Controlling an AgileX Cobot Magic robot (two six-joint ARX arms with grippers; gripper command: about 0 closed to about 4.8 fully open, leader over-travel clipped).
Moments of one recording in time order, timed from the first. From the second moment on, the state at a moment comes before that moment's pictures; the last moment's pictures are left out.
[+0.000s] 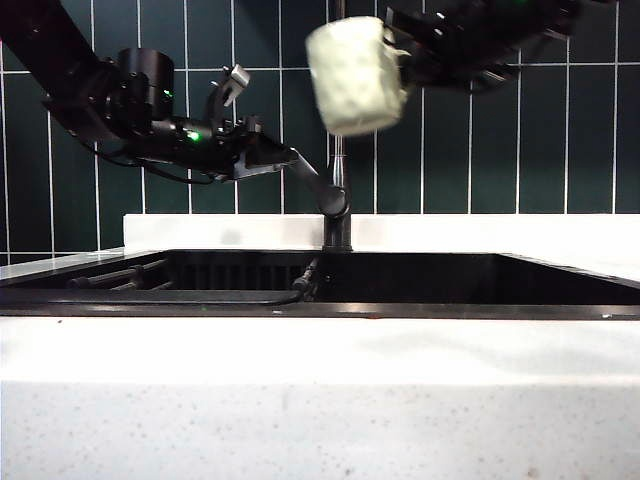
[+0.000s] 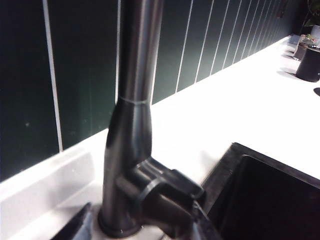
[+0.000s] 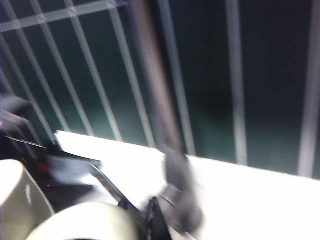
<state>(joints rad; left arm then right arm) -0.20 2.18 1.67 0.47 0.81 -0.02 0.32 1.66 1.18 0.49 -0.14 0.17</state>
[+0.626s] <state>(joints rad) -0.21 2.20 1.72 0.38 1.04 -0.04 0.34 1.69 1.33 0.41 -0.18 0.17</state>
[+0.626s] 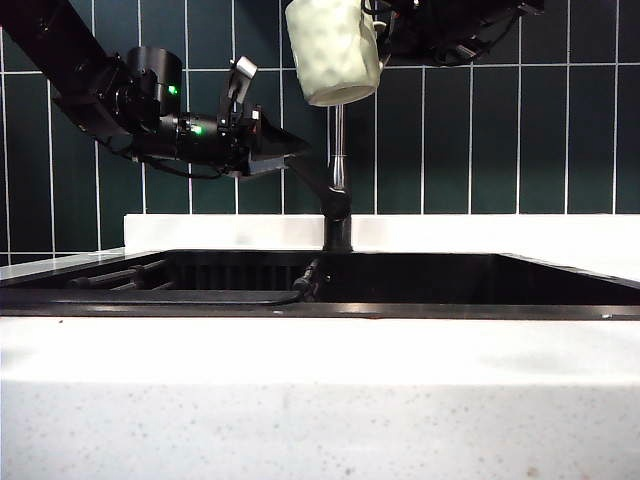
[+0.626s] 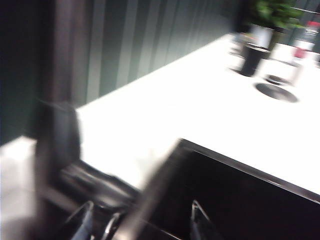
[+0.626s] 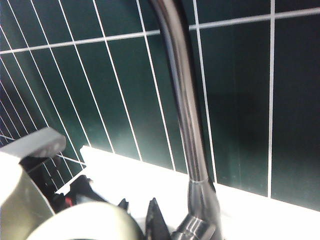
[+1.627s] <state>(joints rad) -0.21 2.20 1.72 0.33 0.90 0.05 0.33 1.70 1.33 0.38 -0.18 0.14</state>
